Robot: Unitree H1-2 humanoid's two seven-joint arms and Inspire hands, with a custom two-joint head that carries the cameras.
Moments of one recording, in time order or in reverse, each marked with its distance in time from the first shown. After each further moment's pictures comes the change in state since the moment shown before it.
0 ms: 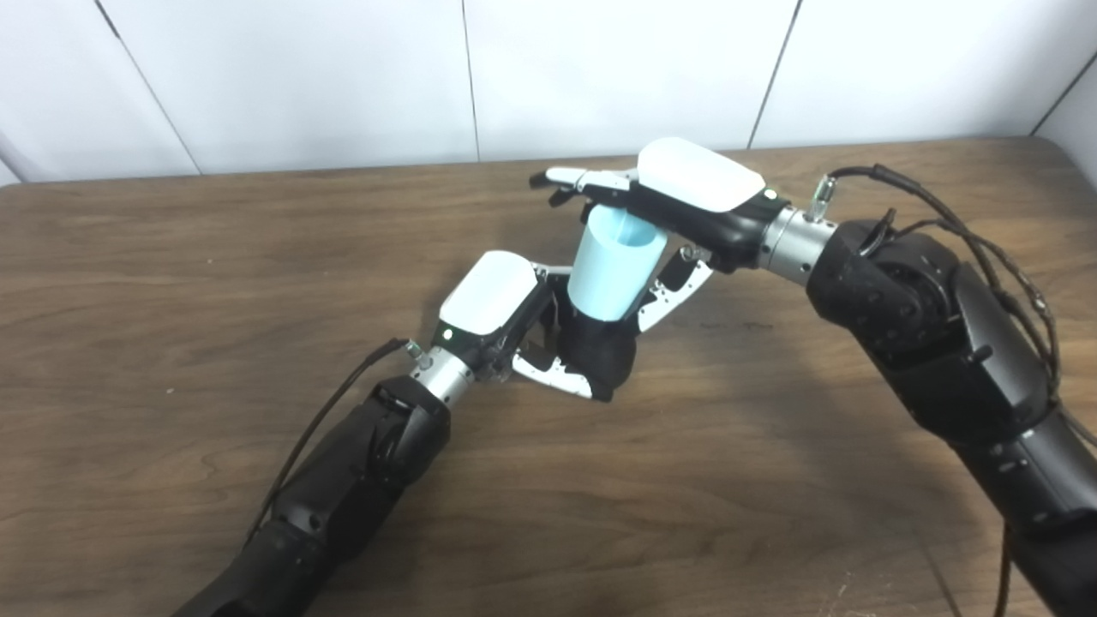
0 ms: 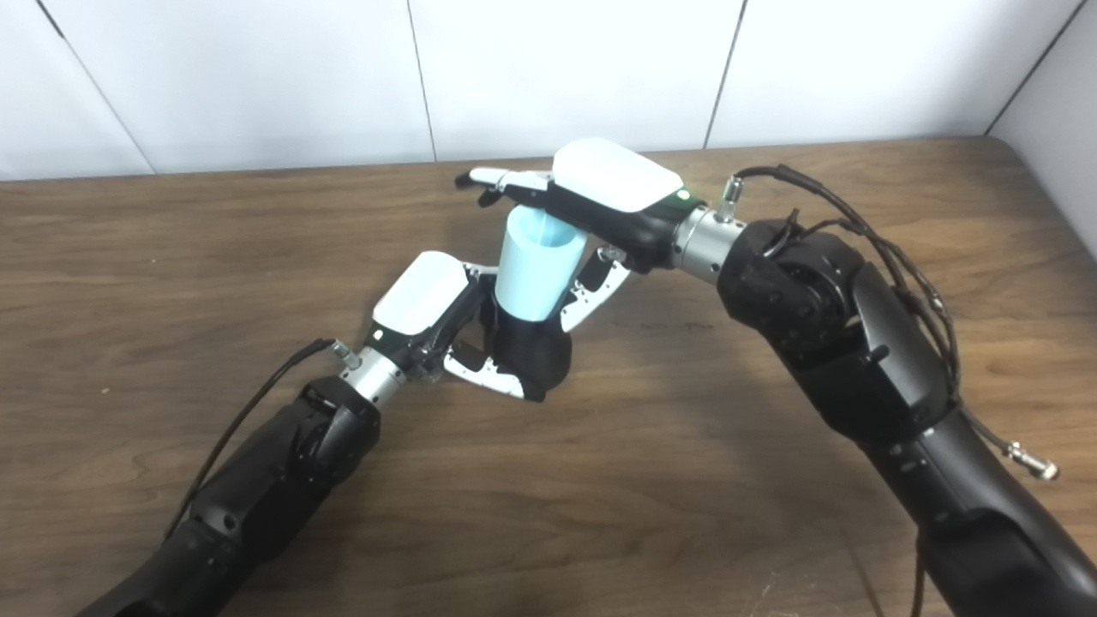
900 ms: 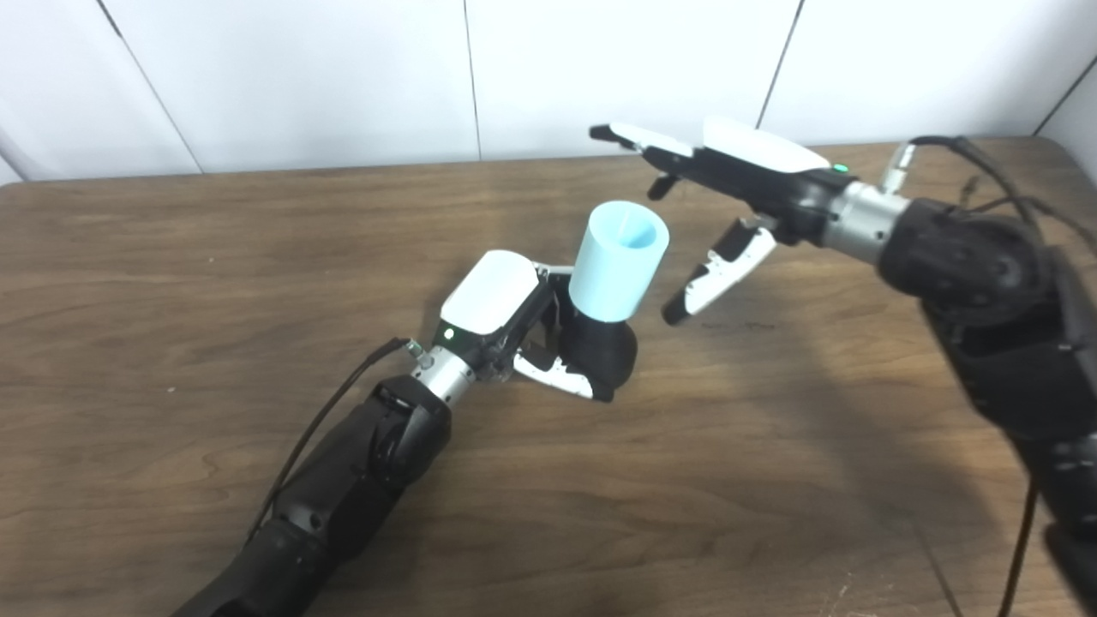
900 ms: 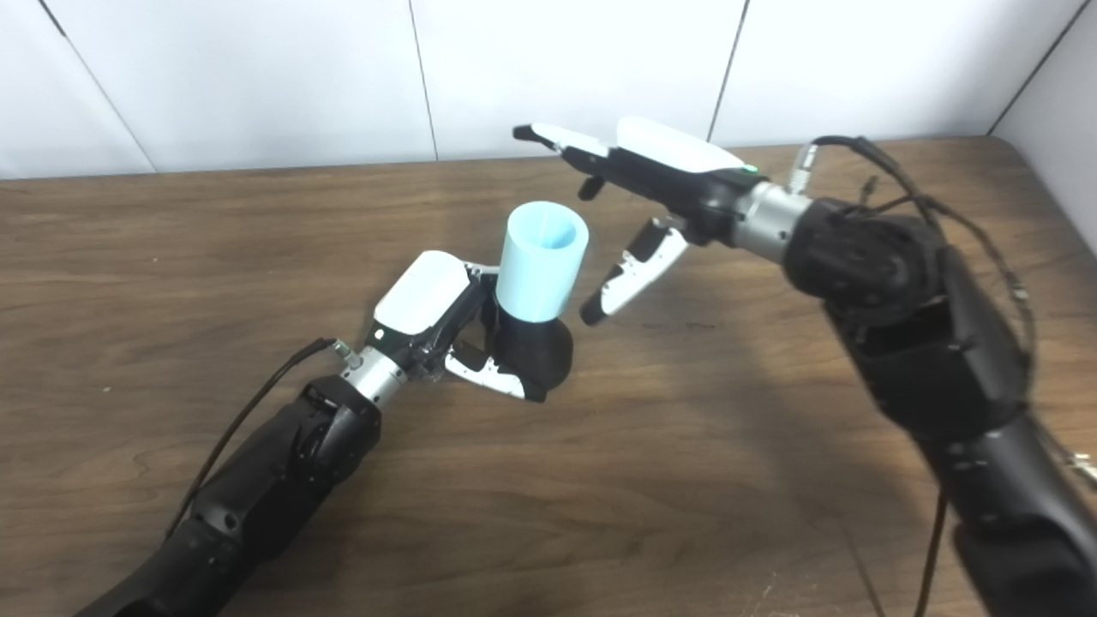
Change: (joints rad) left arm -0.002 0.000 -0.001 0.002 0.000 -0.002 0.000; right arm 0.001 -0.172 -0.111 -0.187 0.229 0.327 0.263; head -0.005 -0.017
